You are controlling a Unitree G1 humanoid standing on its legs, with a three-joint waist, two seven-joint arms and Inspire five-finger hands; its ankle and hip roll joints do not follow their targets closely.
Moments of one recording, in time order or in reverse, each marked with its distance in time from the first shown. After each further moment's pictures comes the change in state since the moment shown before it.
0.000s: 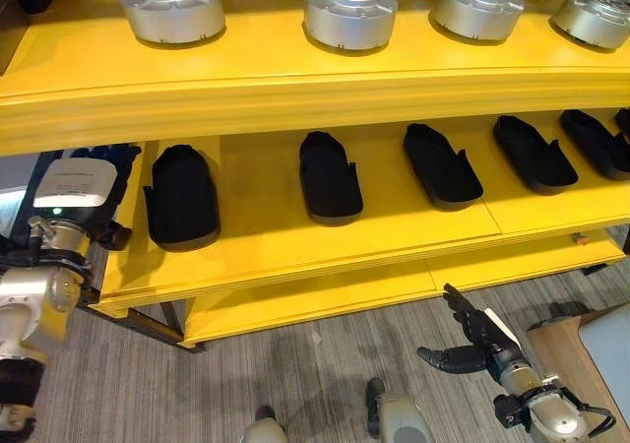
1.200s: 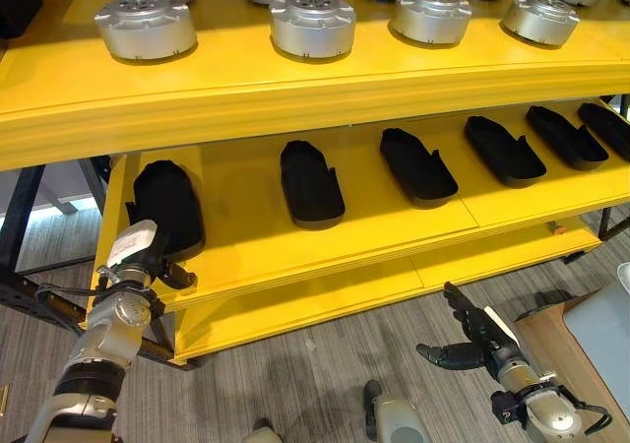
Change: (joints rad) left arm -0.108 -0.221 -0.133 0.303 -0.259 0.070 -0.009; right arm -0.015 0.015 -0.001 0.001 0.000 0.021 -0.012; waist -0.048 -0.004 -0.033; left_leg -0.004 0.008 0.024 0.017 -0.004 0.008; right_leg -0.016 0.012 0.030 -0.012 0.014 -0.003
